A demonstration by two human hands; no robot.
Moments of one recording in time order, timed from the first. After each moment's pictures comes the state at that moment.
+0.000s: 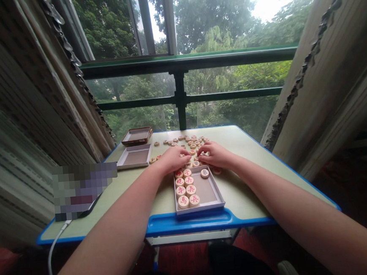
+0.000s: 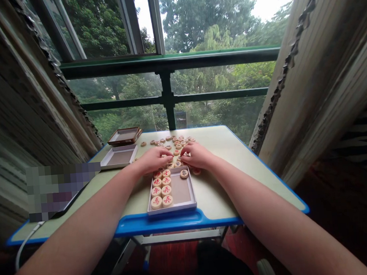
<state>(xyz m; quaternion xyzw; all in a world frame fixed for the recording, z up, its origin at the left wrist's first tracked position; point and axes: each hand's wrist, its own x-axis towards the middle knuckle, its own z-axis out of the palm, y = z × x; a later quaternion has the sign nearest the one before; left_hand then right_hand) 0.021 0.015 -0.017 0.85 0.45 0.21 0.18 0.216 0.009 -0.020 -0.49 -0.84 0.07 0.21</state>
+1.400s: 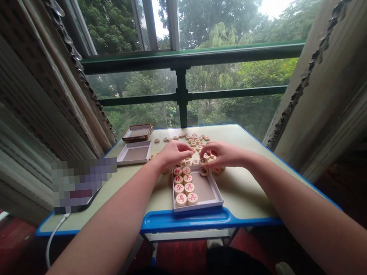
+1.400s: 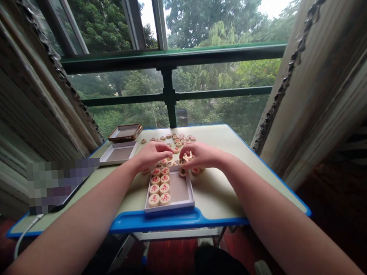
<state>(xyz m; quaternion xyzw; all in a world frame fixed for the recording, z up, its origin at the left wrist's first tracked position) 0.027 0.001 -0.008 0.75 0.43 0.33 0.39 0.230 -0.018 0.013 -0.42 -0.88 0.18 0.15</state>
